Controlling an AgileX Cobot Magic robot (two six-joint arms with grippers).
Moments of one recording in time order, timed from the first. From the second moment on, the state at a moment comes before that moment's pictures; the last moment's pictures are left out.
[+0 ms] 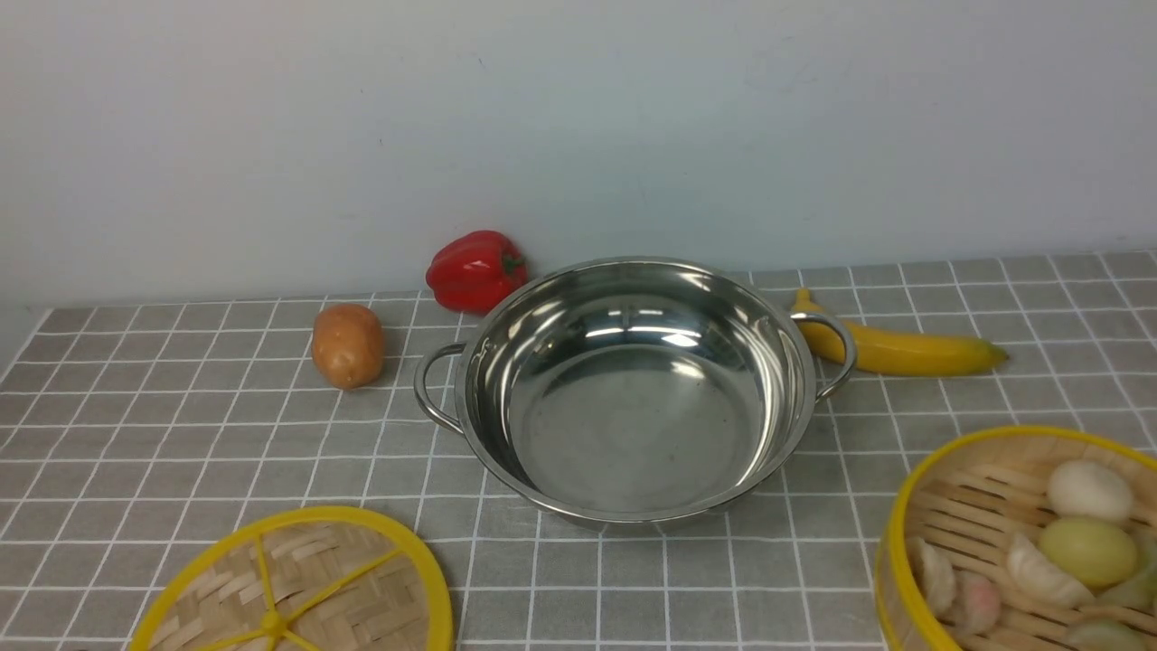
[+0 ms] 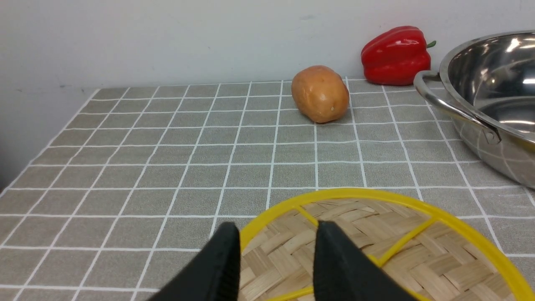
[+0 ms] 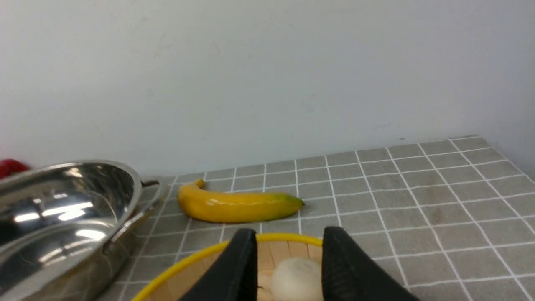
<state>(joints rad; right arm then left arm) -0.07 0.03 -0.06 0.31 0.29 -0.03 0.07 0.00 0.01 -0.04 0.34 0.09</state>
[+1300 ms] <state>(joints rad) 0.49 1.19 -0.70 0.12 1.00 -0.33 0.07 0.00 0.01 -0.04 0.34 0.09</state>
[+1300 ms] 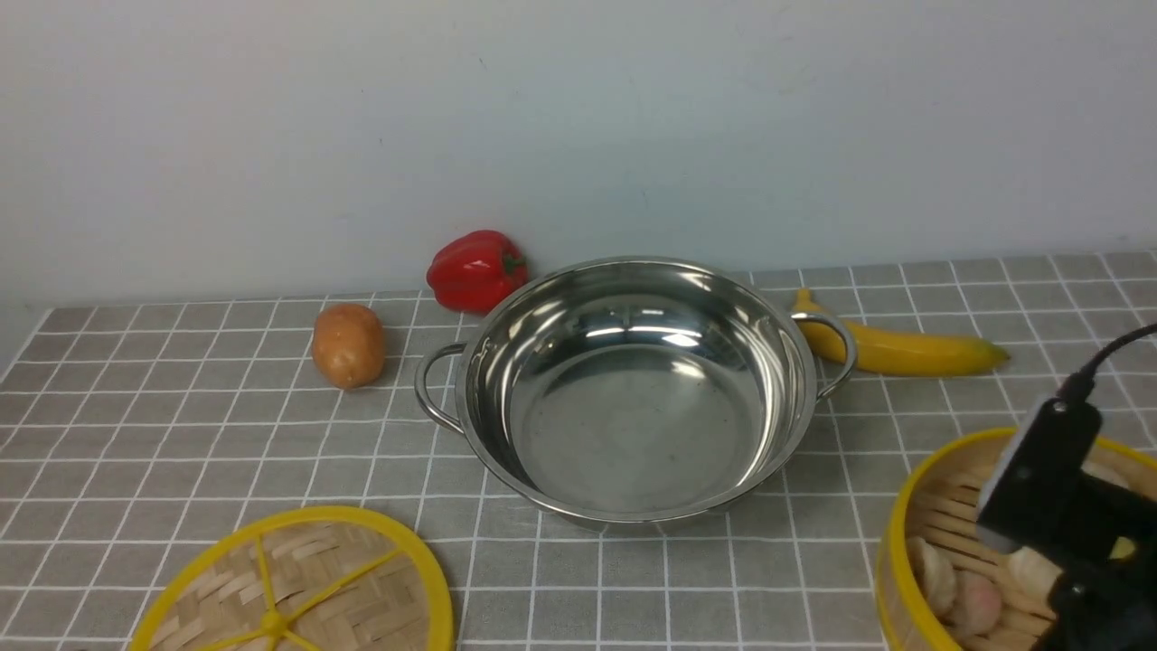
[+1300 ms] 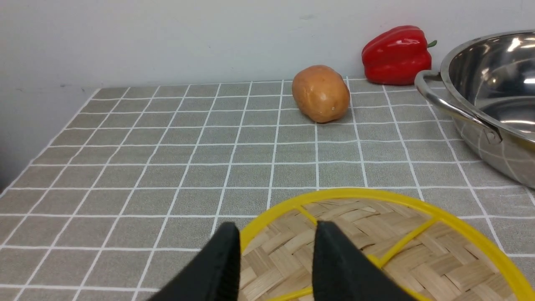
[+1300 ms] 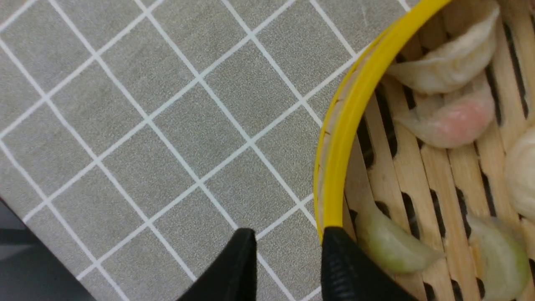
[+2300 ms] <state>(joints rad) 0.50 1.52 -0.77 0.07 0.97 -0.27 0.07 0.00 0.01 -0.04 0.34 0.09</state>
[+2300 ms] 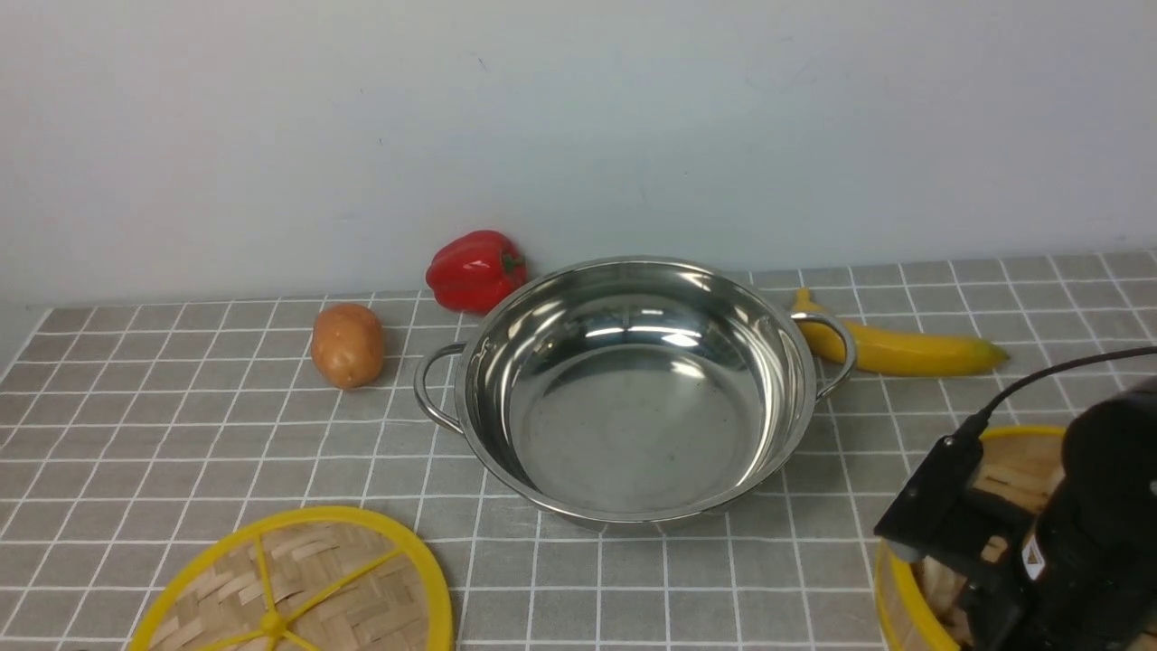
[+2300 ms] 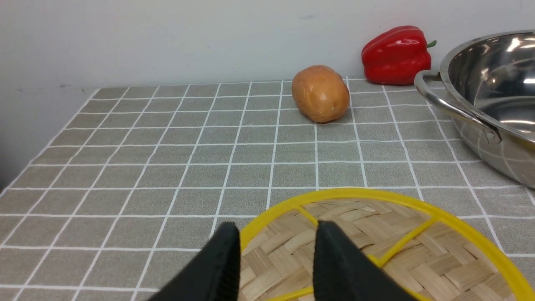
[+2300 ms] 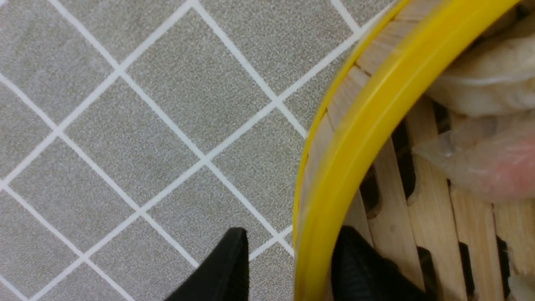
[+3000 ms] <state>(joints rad) 0.50 1.55 -0.82 0.07 1.01 -0.24 0.07 0.00 0.01 -0.04 0.34 0.09</state>
